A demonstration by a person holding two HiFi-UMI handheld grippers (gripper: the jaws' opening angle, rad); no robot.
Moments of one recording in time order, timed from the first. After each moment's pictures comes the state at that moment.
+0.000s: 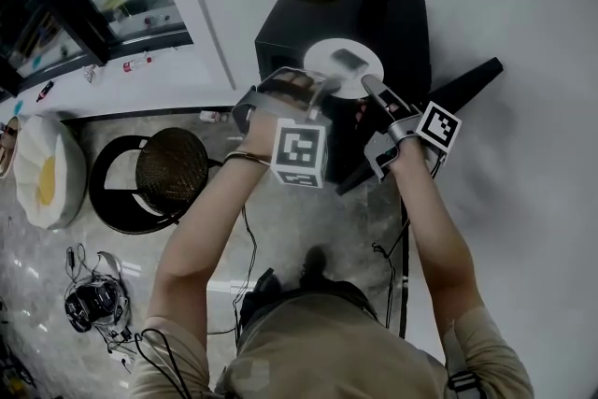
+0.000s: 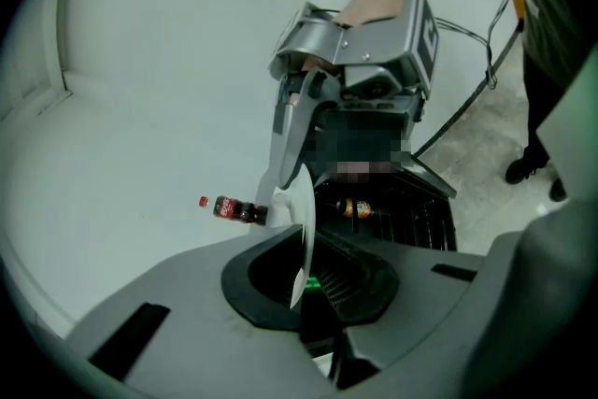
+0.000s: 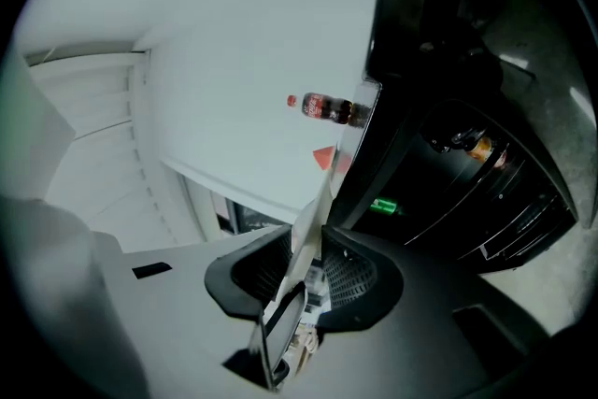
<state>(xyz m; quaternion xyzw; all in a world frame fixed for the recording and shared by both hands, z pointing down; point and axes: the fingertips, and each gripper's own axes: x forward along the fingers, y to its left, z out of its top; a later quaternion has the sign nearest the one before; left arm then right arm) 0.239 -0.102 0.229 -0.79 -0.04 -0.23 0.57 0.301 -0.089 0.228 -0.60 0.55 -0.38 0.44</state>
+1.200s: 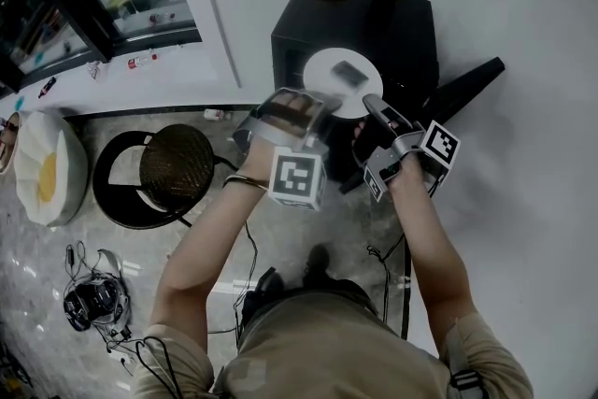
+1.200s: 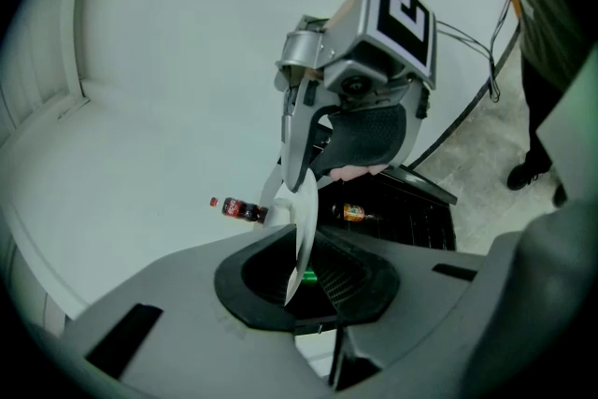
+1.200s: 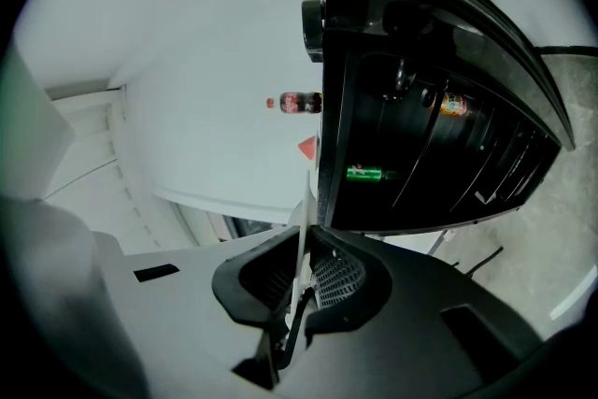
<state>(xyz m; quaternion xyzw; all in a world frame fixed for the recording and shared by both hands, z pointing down) 0.185 -0.081 0.235 -0.79 -0.02 -0.21 0.57 0.250 -0.070 0.241 -0.56 0.48 -0.44 0.52</state>
